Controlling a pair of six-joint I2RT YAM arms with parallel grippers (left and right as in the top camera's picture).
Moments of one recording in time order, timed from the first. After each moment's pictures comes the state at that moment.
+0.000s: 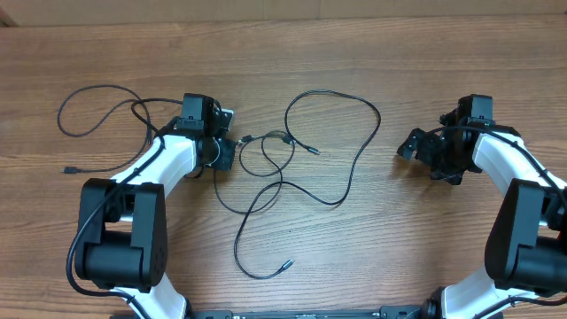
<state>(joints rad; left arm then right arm) -0.13 1.85 1.06 -0.44 0.11 0.08 -0.18 1.80 1.05 -0.62 -0.27 0.28</state>
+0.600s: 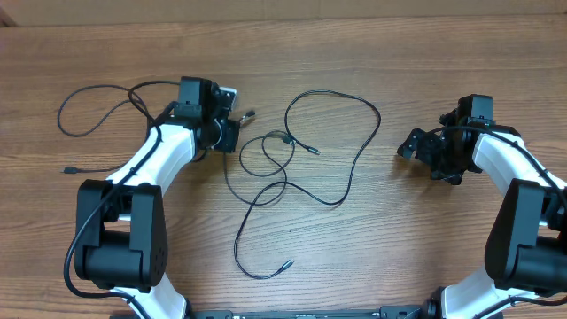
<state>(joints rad) -0.13 1.85 1.17 -0.41 0.23 0.09 -0.18 1.80 1.05 -0.62 -0.27 0.28</state>
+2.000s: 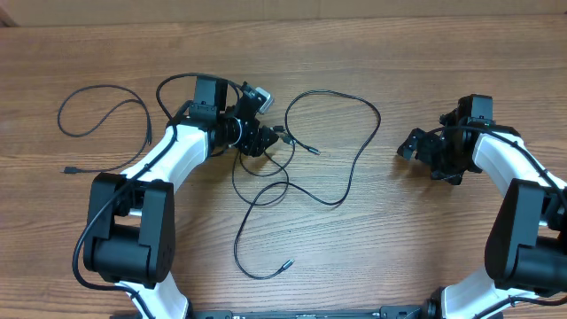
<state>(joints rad) -0.20 1.89 1.17 -0.29 0.55 0.33 -0.18 1.80 1.05 -0.63 -0.27 0.28</state>
